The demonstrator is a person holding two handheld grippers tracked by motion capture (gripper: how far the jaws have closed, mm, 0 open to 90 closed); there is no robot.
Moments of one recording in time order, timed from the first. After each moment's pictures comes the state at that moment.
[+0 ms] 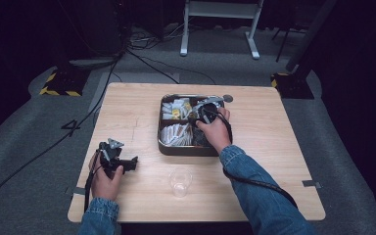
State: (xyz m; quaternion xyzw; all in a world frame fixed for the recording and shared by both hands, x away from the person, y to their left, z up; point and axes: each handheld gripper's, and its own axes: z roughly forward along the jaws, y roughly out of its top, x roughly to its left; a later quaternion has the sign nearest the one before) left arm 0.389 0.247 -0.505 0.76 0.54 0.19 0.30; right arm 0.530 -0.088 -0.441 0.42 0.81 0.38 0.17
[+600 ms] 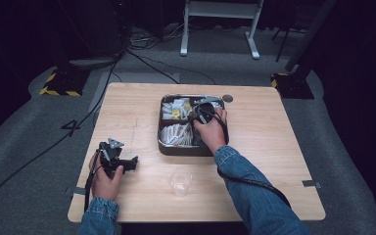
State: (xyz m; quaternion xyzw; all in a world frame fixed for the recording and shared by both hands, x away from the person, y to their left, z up) left arm 0.390 0.246 -0.505 0.76 0.54 0.20 0.30; right arm 0.527 -0.077 -0.437 0.42 0.81 0.37 0.19
